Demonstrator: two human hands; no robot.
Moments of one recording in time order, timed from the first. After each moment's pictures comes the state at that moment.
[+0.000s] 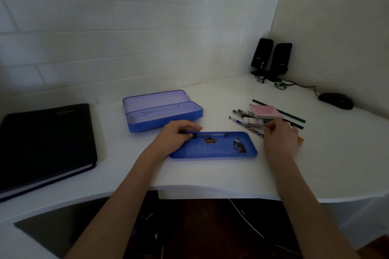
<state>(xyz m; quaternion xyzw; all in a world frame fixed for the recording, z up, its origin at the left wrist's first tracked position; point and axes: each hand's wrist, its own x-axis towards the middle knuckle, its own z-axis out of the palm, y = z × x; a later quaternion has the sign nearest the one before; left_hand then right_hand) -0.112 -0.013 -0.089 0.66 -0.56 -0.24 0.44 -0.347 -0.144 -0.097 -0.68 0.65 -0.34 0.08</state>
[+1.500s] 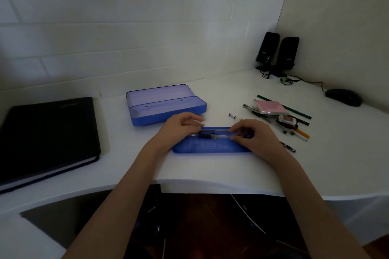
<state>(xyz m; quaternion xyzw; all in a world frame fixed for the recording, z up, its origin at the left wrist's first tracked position) -0.115 -0.009 -0.084 0.63 -0.51 -0.32 0.48 -0.329 -0.118 -0.088 -0.86 0.31 -0.28 0.30</state>
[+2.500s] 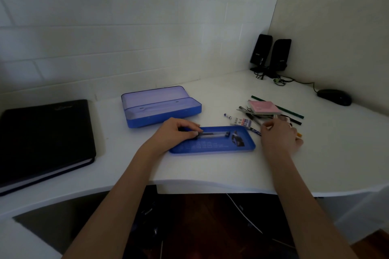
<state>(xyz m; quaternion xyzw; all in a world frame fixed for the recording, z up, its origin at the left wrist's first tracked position) -0.114 -0.008 -0.087 0.64 -0.56 -0.29 0.44 -0.345 -0.132 -0.091 -0.66 0.68 -0.31 0.09</state>
